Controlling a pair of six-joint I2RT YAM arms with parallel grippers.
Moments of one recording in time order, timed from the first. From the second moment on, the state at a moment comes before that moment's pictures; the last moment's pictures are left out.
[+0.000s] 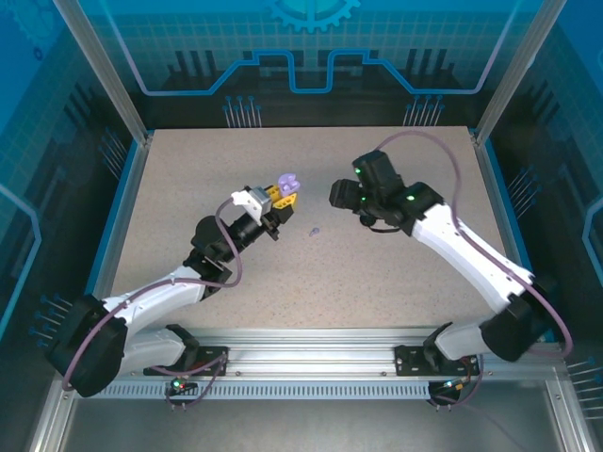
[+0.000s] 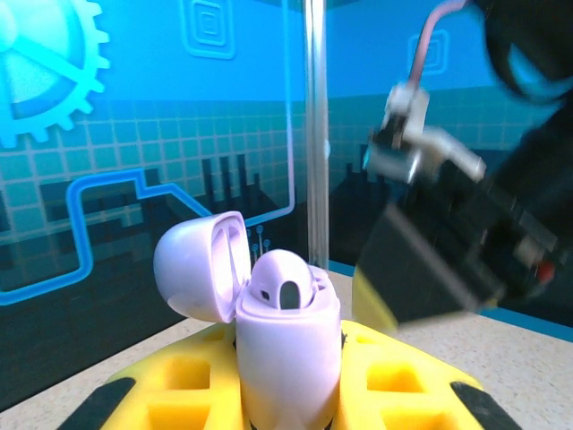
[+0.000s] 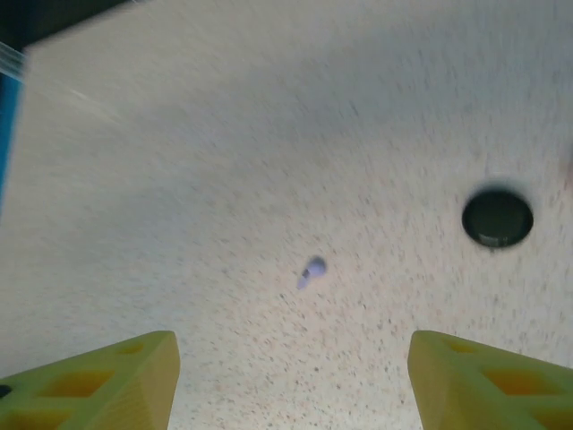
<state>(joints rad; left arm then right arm) -0.56 1.18 0.53 0.88 0.20 -0.01 0.60 1.43 1.34 -0.77 0.12 0.76</state>
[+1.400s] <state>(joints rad) -0.48 1.10 0.41 1.00 0.09 -0.14 0.64 2.27 1.84 -1.01 0.00 1.20</state>
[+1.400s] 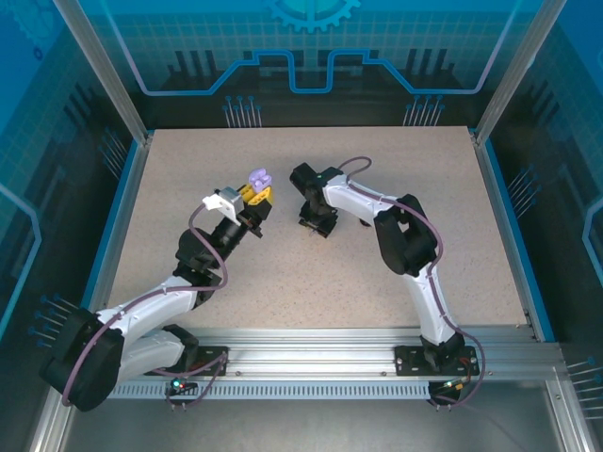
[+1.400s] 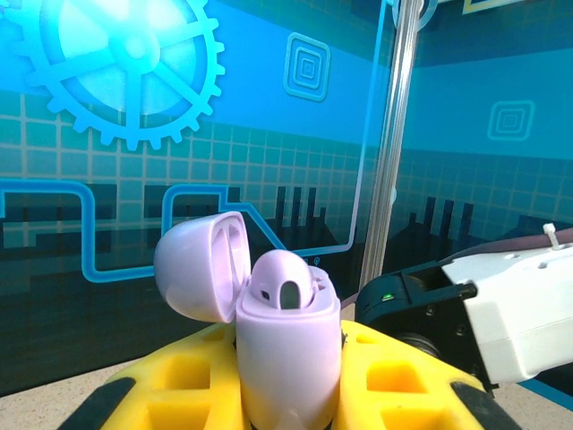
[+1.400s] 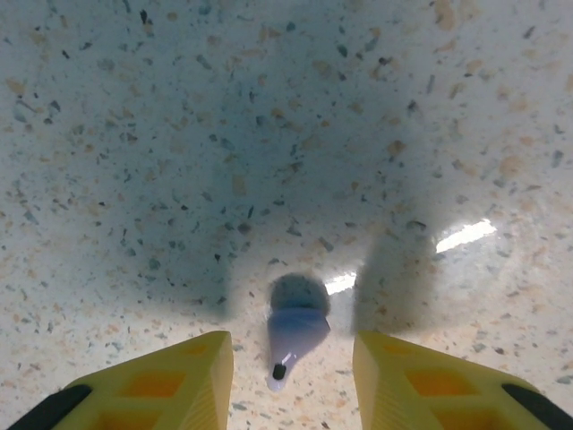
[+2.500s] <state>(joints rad) -0.47 1.10 0.41 1.00 0.10 -0.14 0.64 2.26 1.80 -0.98 0.01 1.11</state>
